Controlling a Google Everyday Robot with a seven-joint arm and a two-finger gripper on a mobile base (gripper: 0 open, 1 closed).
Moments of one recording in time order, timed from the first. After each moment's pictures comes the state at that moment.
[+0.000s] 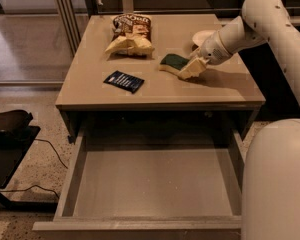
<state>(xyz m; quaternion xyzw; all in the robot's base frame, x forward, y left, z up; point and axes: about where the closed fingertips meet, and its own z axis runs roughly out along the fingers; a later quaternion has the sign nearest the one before) 0.728 -0.135 0.812 -0.53 0.76 0.21 0.30</state>
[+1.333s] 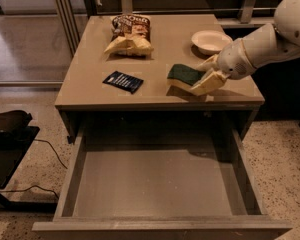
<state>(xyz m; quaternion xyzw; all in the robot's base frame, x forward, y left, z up) 0.624 -0.146 0.851 -0.57 0.72 0.21 0.33</state>
